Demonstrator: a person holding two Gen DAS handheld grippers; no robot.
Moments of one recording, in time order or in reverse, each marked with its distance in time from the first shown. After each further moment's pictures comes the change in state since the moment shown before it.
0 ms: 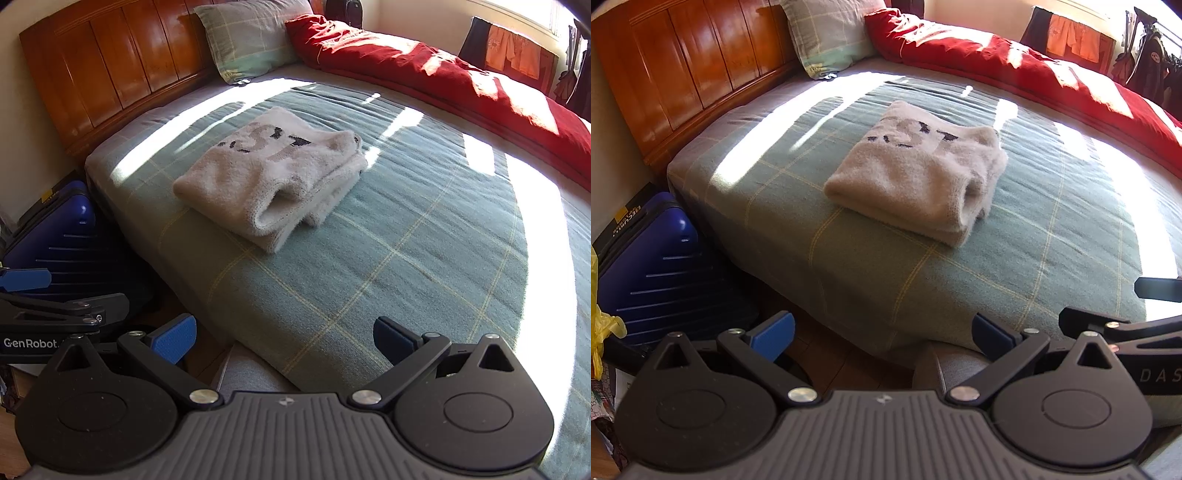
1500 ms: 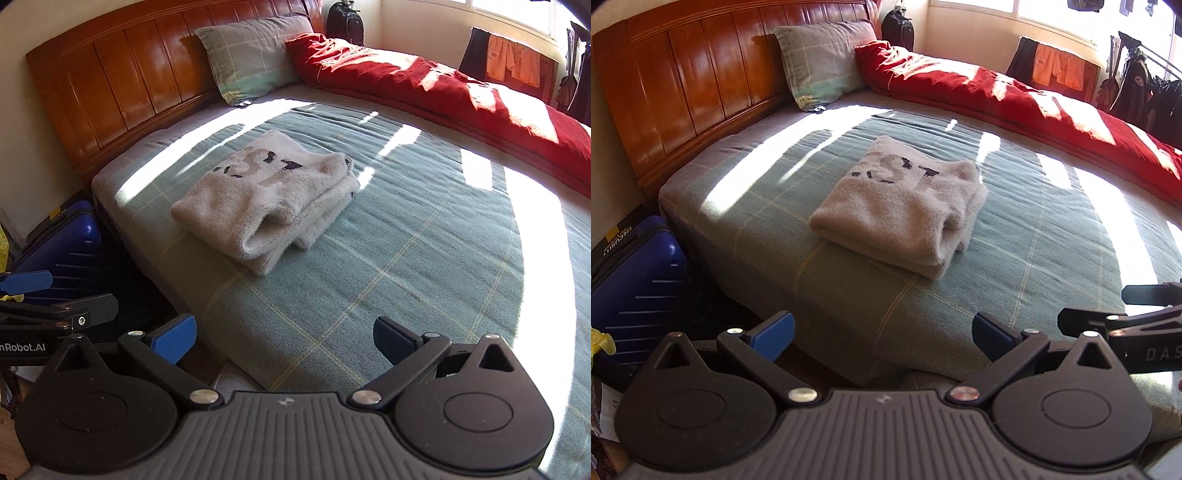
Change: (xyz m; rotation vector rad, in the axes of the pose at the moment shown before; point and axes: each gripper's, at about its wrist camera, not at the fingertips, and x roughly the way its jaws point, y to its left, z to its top) left arm -0.012 -0.007 0.002 -0.012 -0.105 -0.038; right arm -0.010 -0.026 0.006 0.025 -0.050 0.038
